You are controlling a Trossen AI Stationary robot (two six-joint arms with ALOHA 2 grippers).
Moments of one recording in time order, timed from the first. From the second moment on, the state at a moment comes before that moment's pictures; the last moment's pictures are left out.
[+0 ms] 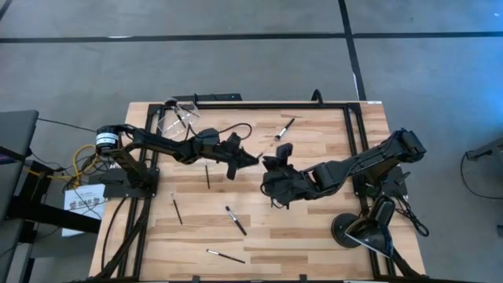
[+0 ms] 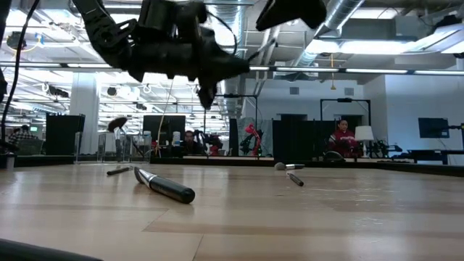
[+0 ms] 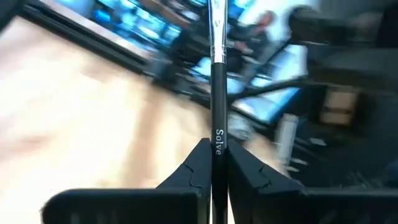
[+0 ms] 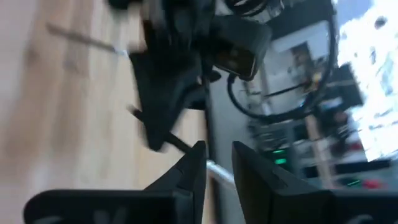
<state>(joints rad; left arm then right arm) 0.16 1.64 0.68 0.84 0.35 -0.43 0.36 1.62 1.34 -0.52 0.94 -0.35</state>
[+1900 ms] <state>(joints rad) 0.11 1.64 0.54 1.18 0.12 -0.16 -0.15 1.58 0.72 1.03 -0.10 0.10</state>
